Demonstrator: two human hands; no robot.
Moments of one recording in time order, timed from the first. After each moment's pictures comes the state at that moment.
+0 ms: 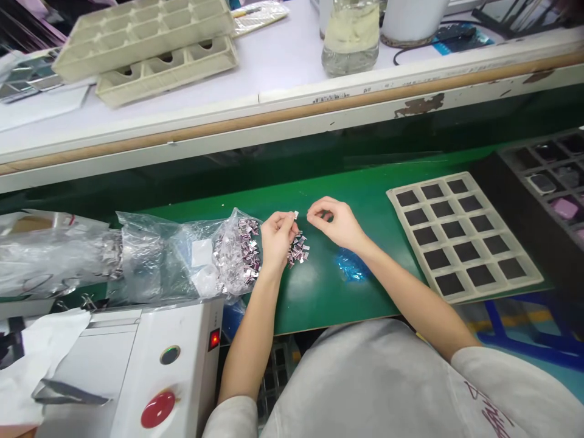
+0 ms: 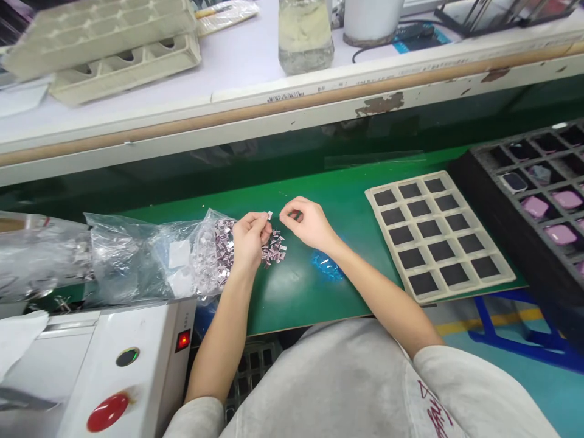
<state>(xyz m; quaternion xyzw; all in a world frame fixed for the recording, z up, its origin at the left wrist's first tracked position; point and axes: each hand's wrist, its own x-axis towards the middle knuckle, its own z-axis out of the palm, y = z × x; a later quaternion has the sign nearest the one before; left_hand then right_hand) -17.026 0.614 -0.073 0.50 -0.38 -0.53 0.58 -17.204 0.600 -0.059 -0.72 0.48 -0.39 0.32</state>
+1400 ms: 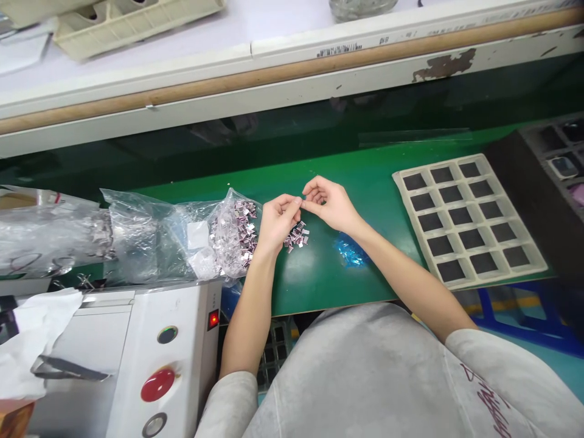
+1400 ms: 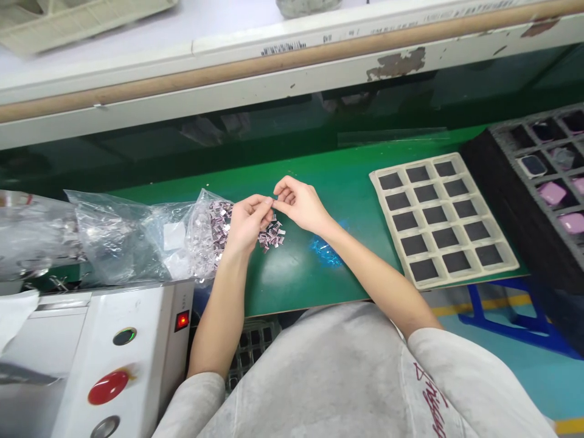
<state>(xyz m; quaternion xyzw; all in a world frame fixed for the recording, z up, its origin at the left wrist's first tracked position) -17.018 0.615 -0.069 0.47 -0.45 -0.56 0.51 -17.189 0.586 -0.071 -0.65 0.40 -0.45 0.46</state>
